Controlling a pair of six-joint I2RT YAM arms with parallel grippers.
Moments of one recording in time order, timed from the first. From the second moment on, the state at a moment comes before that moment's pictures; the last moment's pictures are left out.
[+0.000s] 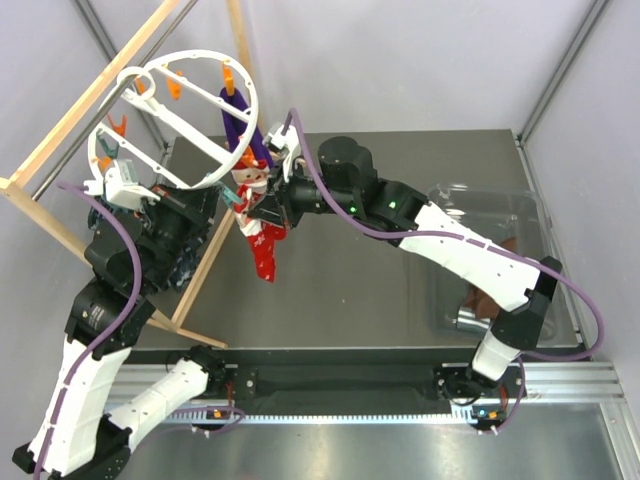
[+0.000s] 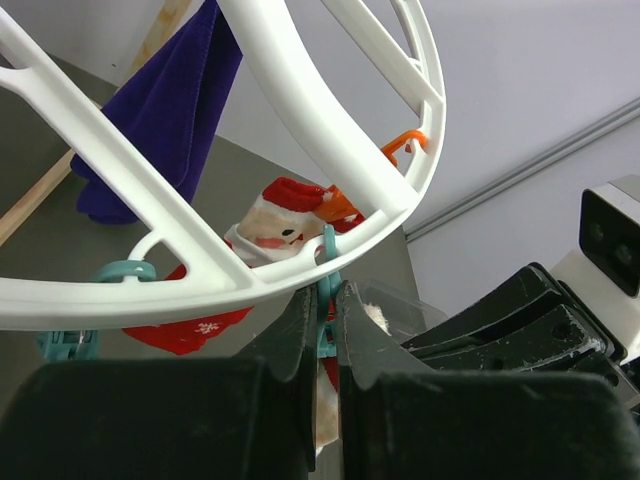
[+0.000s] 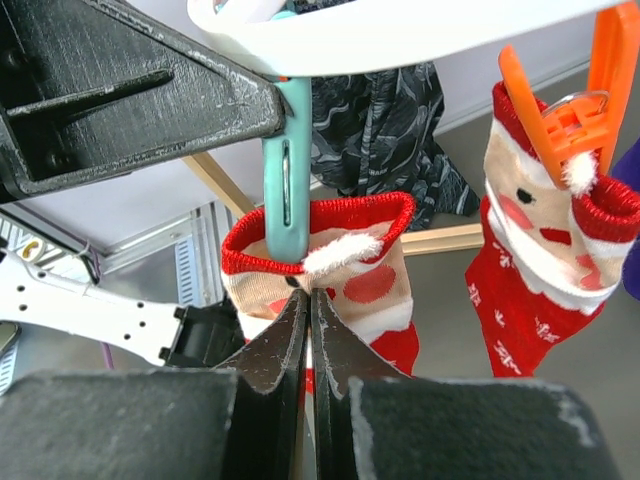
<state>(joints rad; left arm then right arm) -0.50 0.76 1.34 -0.61 -0.30 -0.77 1.03 1.67 1.85 -0.35 -0.32 0.23</state>
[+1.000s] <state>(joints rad) -0.50 0.63 1.35 -0.67 -0.27 -0.69 1.03 1.68 1.85 -0.28 -0.18 0.23</state>
